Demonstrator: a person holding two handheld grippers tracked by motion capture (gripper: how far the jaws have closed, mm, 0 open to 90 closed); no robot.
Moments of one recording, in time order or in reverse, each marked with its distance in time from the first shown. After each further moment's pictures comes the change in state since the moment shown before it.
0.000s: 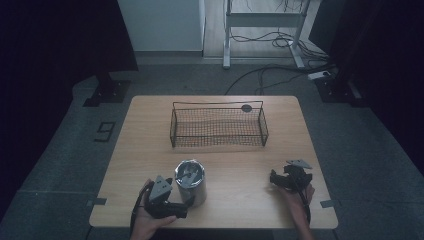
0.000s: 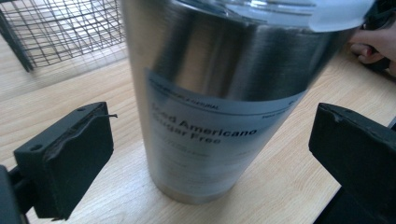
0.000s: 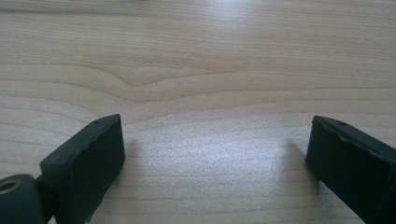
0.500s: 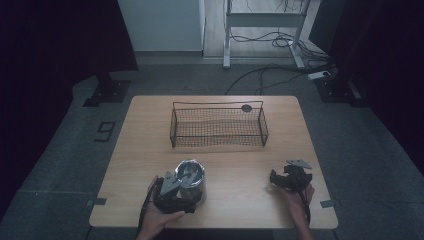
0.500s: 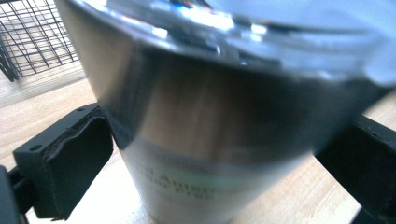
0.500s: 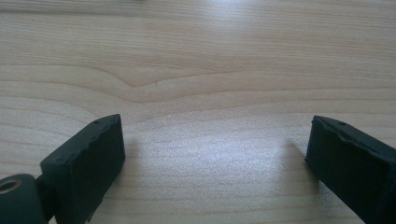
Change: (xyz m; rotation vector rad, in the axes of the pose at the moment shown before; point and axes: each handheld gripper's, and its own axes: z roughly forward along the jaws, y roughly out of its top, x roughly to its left) left arm -0.005 0.008 0.024 0.001 0.020 0.002; right arm 0.000 0.000 0.000 0.000 -0.003 0.001
